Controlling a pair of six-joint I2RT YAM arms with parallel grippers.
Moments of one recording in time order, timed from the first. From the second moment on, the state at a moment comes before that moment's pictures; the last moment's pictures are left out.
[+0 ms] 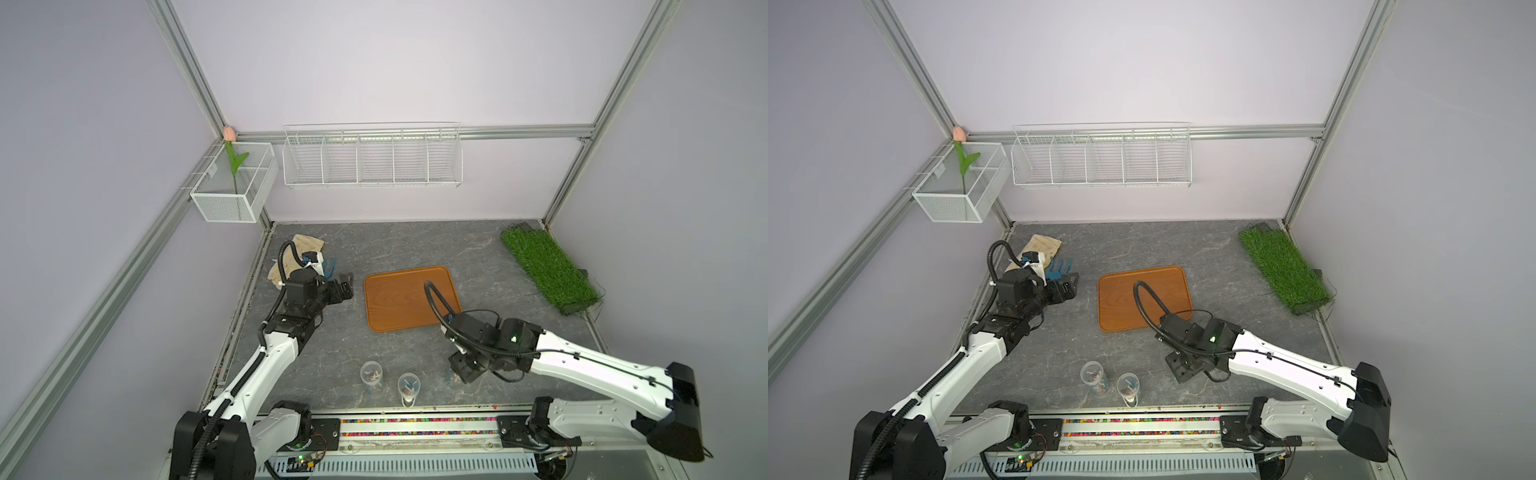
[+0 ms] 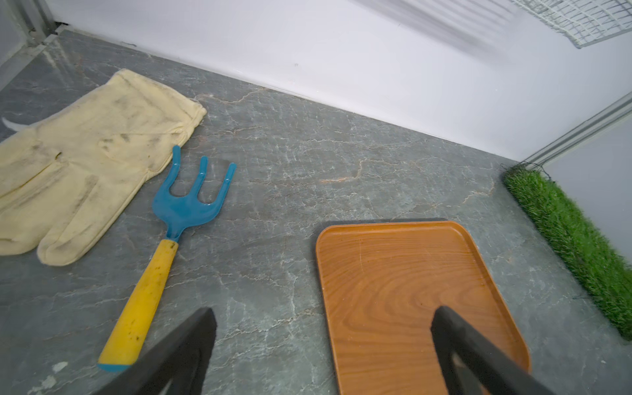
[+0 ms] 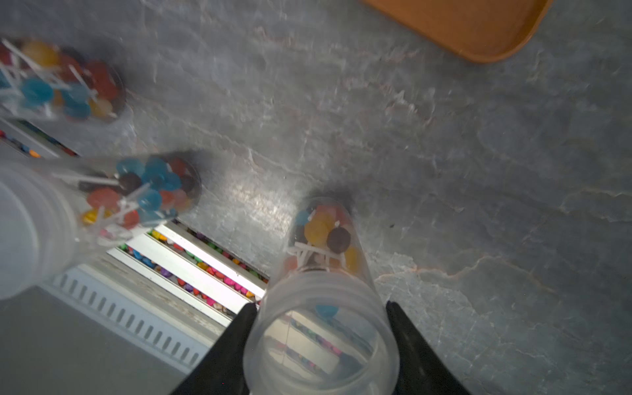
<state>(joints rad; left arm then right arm) -0.24 1.10 0.69 -0.03 0.12 -0.36 1.02 1.19 1.02 -1.07 0.10 0.42</state>
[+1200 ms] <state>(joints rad) -0.57 1.18 1.03 -0.22 0.65 0.21 0.55 1.47 1.70 -1.04 -0.66 -0.15</state>
